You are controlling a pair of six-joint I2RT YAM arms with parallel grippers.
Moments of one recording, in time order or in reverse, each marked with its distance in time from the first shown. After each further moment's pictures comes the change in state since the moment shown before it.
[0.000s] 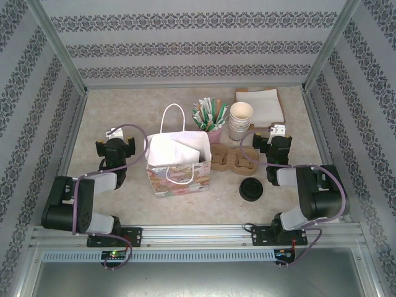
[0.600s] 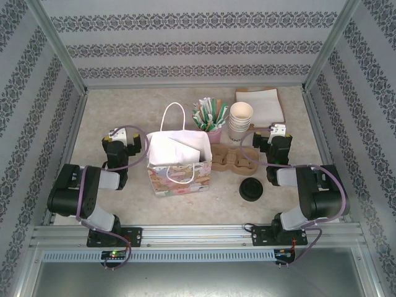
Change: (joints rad) left arm 0.000 0.170 -0.024 0.314 0.152 -0.042; right arm 0.000 0.000 0.000 0.013 0.000 0.000
